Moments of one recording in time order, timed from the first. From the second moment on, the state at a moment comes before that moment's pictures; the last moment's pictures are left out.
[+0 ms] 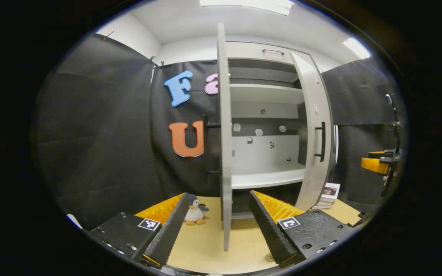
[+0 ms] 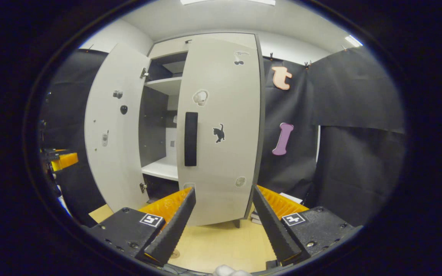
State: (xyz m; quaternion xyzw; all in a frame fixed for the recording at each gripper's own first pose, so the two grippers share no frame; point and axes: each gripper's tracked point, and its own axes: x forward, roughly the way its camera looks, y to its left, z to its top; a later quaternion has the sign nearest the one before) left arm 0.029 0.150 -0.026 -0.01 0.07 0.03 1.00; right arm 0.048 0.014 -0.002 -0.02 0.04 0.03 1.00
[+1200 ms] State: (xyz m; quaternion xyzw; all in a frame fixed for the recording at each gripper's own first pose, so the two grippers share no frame) left arm 0.121 0.226 0.012 0.07 0.04 0.11 0.99; right arm 0.013 -0.024 -0.027 0.00 0.09 0.01 1.00
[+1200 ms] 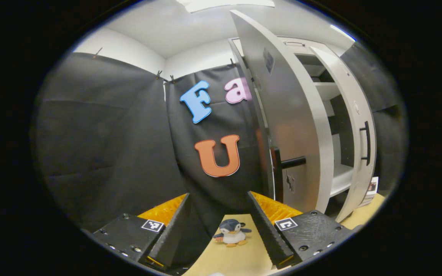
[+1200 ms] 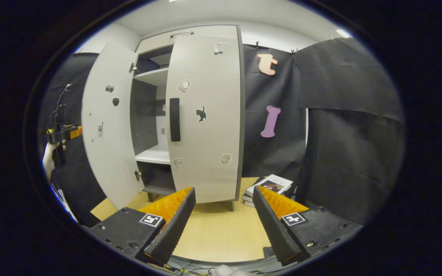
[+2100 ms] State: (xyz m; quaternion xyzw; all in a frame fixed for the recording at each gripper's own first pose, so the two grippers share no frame) left arm 0.131 0.131 0.010 0.04 0.04 0.02 1.00; right arm 0.003 -0.032 -0.024 0.00 0.08 0.00 1.00
